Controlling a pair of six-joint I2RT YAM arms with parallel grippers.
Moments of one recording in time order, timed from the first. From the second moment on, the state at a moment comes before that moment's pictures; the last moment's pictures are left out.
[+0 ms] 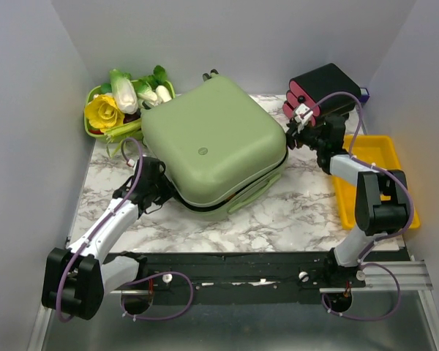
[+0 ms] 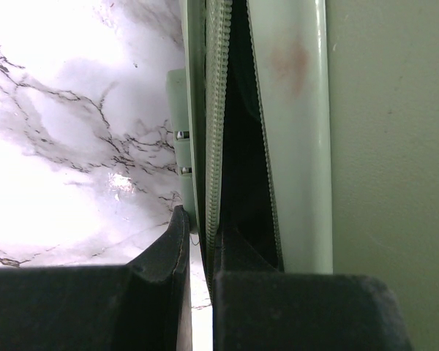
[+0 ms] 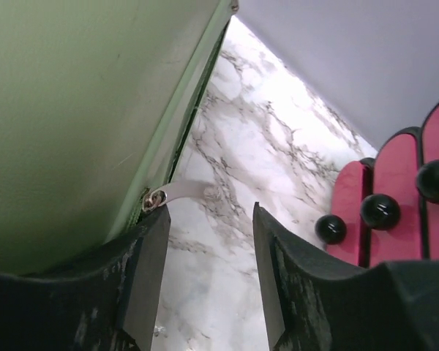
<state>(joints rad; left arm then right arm) -0.27 1.09 0.62 -0.40 0.02 -0.86 0.07 1.71 0.96 0.50 -0.71 -0.44</state>
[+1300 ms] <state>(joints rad) -0.84 1.07 0.50 -0.17 -0.21 -1.25 0.10 0.53 0.62 0.06 -0.47 0.04</state>
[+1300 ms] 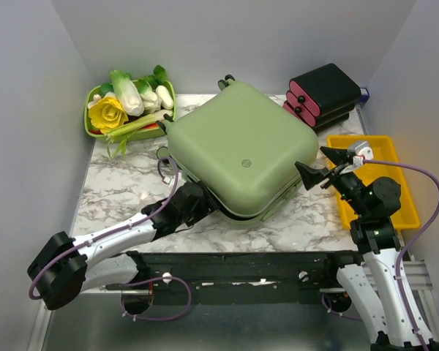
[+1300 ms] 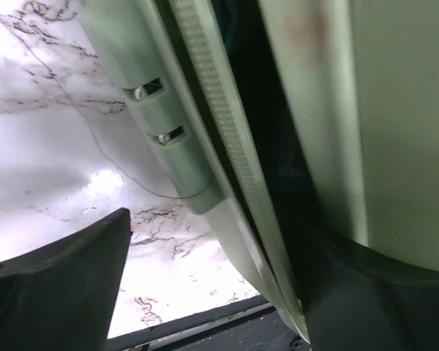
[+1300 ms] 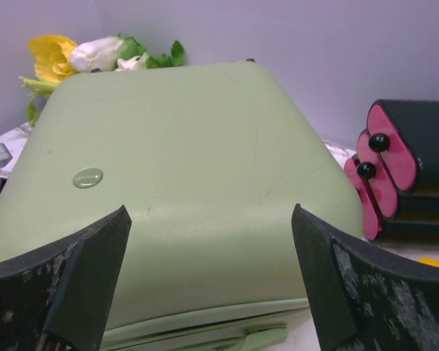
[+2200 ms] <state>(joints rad) -0.86 1.07 0.78 -0.30 -0.18 -0.92 0.10 0.46 0.61 -0.08 -0.57 0.08</state>
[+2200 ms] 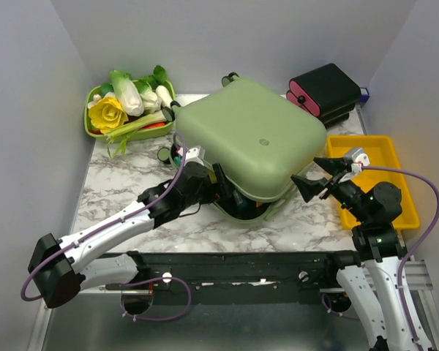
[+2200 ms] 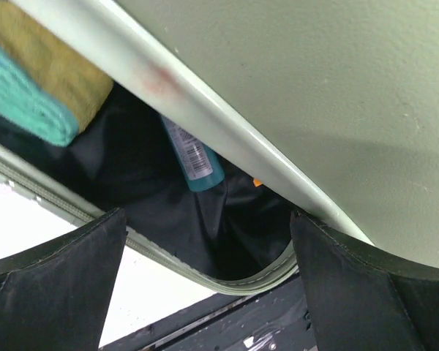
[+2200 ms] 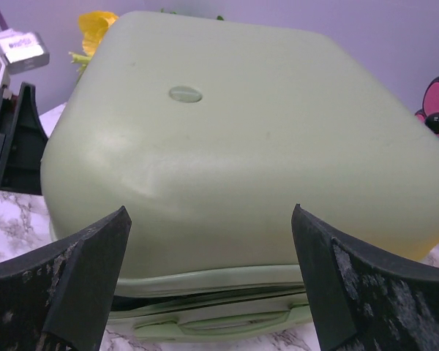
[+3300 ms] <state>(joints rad) -0.86 1.47 1.54 -0.34 -0.19 -0.68 0.11 0.63 0.89 -0.12 -0.56 -0.65</state>
